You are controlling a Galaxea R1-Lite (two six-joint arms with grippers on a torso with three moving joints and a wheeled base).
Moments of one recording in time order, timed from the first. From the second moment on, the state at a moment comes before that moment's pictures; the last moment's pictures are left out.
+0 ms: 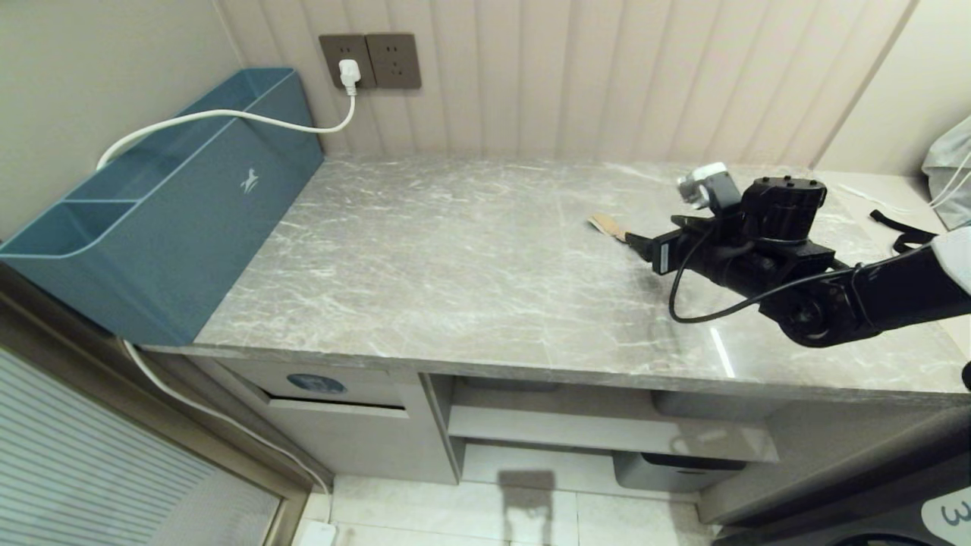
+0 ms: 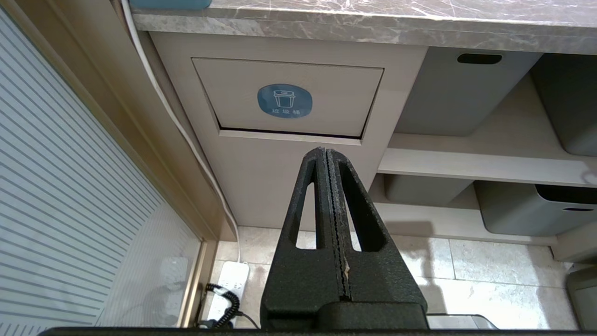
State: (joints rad) left arm 0.00 0.00 0.00 0.00 0.00 0.01; right arm 0.19 2.06 -1.27 -0.76 0.09 -0.19
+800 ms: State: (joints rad) left arm 0.00 0.00 0.00 0.00 0.00 0.01; right arm 0.18 2.19 -1.46 -0.73 0.04 -0.26
